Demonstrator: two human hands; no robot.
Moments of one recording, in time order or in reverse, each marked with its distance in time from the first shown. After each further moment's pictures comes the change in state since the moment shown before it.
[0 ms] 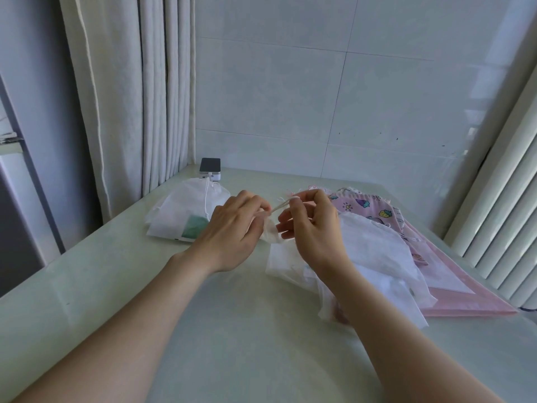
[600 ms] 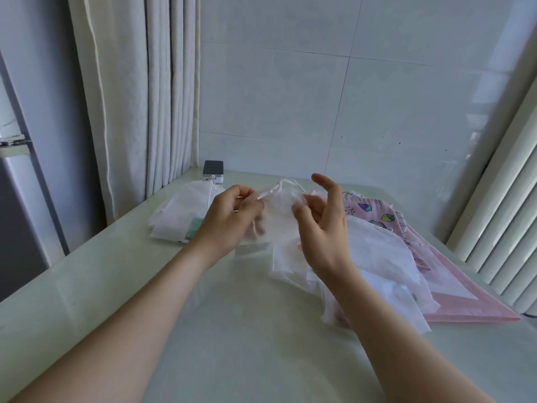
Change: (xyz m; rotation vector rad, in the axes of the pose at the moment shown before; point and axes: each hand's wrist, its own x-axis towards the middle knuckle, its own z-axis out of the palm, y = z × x) left_hand 0.008 0.022 -0.023 -0.689 0.133 -0.424; right_hand -0.004 -0.002 -0.002 -0.070 0.067 -0.139
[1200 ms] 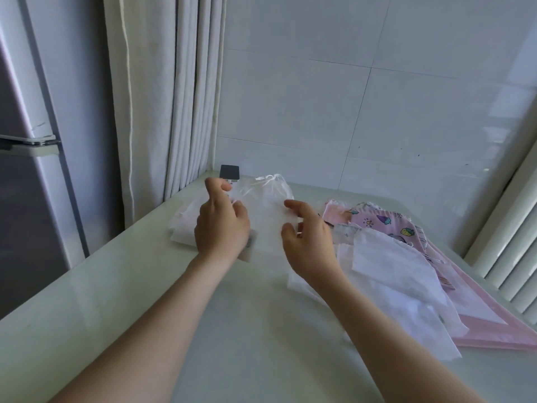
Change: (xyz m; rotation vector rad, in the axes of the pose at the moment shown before) left_hand 0.010 -0.014 -0.020 0.508 0.535 -0.029; right_hand 0.011 0.018 0.051 -0.360 -0.154 -0.022
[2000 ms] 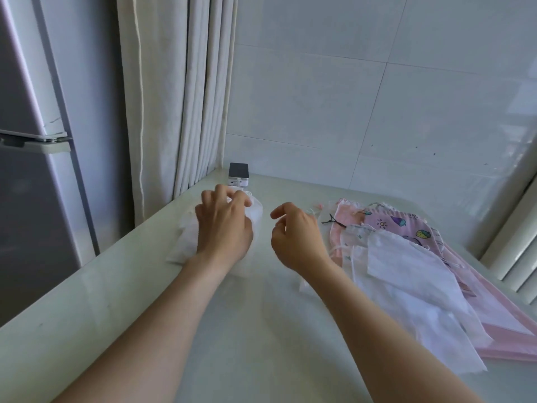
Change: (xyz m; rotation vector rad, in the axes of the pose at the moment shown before) left_hand 0.014 -0.035 0.001 0.398 -0.113 0.290; right_hand 0.020 -0.014 0.029 -0.220 -0.211 0.027
